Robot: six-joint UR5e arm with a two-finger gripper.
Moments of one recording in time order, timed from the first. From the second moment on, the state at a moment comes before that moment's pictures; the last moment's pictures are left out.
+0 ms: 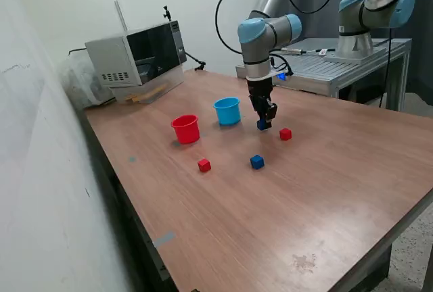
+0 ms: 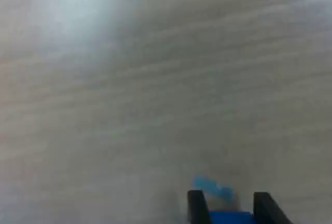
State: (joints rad) arm -0.06 -0.94 1.76 -2.36 -1.61 3.30
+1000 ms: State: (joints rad) arm -0.23 -1.13 1.70 -2.22 -1.62 3.24
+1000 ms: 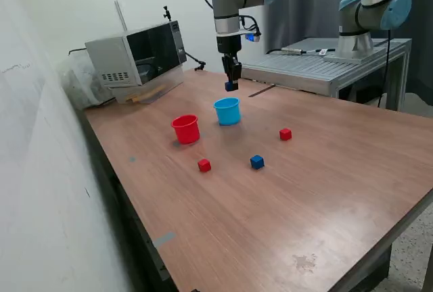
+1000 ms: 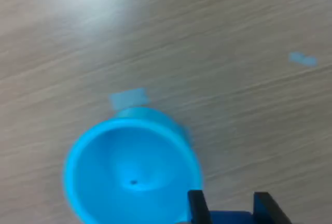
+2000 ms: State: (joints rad) arm -0.22 -1.19 1.73 -2.20 -1.62 3.23
